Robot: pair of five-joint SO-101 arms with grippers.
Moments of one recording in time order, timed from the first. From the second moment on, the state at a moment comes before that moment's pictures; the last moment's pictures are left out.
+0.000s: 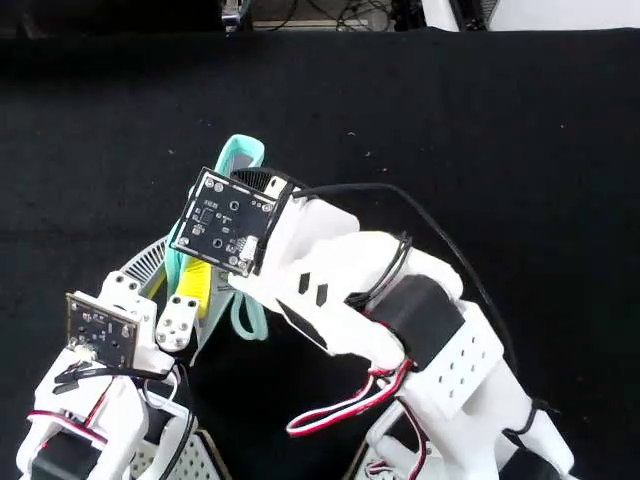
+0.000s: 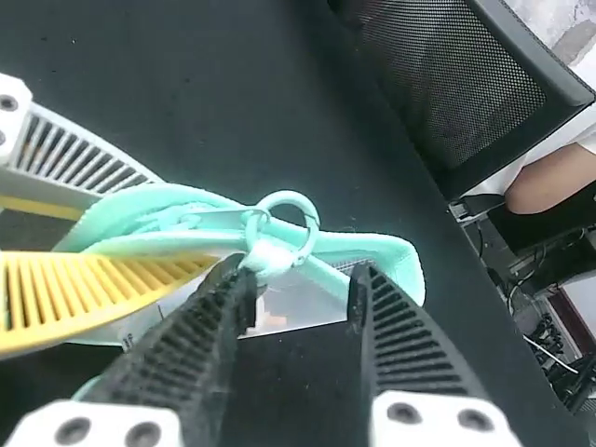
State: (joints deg) left arm 17.1 -103.7 60.7 60.9 -4.3; right arm -45.3 -38.6 11.4 68.0 28.1
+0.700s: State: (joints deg) left arm 17.1 -103.8 63.0 60.7 -4.4; right arm -48.5 -37.0 12.0 67.1 24.2
